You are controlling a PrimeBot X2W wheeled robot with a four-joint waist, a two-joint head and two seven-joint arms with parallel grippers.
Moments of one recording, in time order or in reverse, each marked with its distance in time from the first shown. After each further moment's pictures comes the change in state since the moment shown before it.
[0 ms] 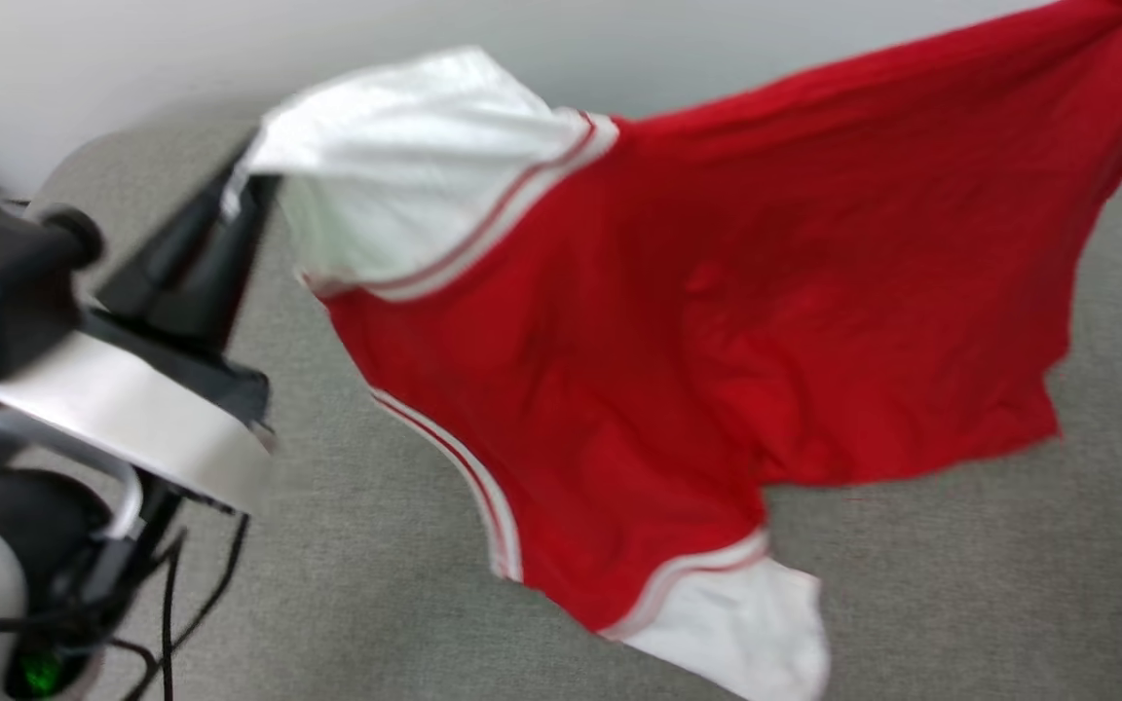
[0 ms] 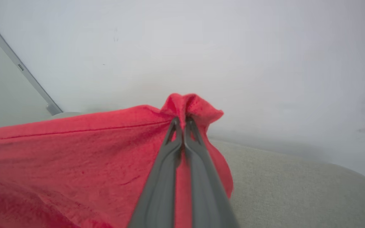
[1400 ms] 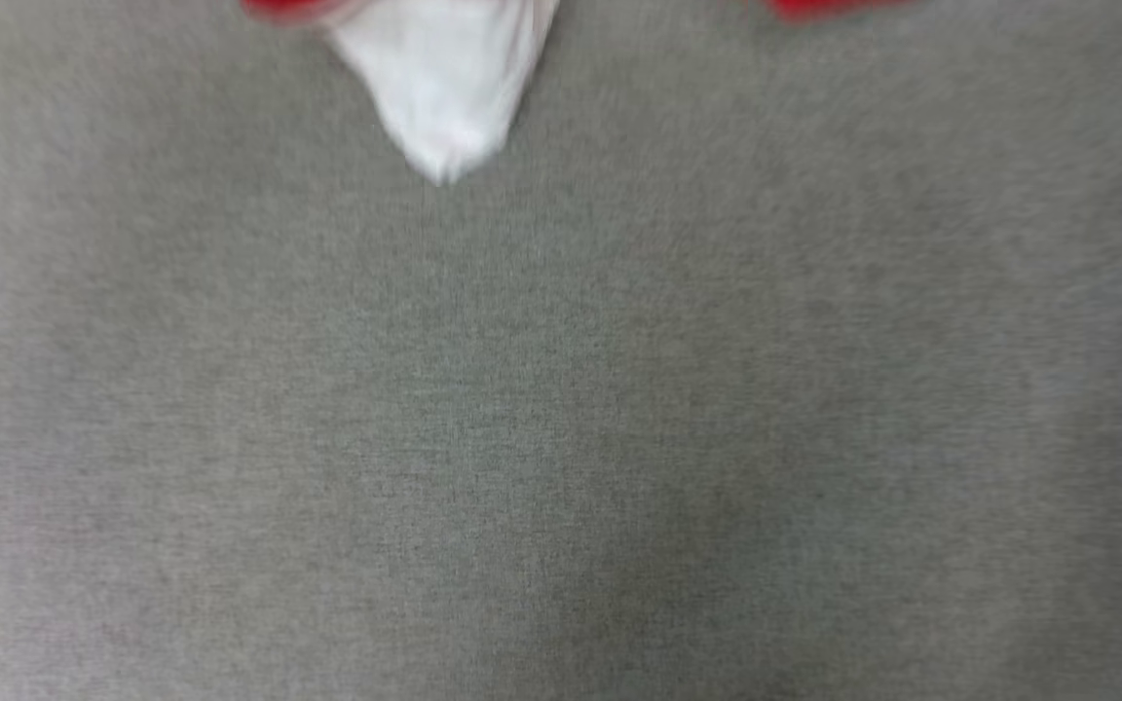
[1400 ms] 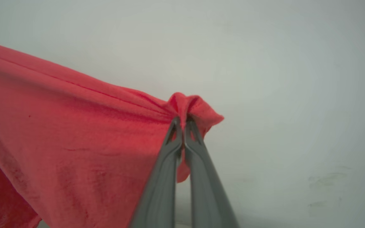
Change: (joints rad) left arm -1.045 0.122 -0.040 0.597 0.292 -0.191 -0.182; right arm -0.492 0.079 -0.062 -0.051 -0.262 0.001 -0.133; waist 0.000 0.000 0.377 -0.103
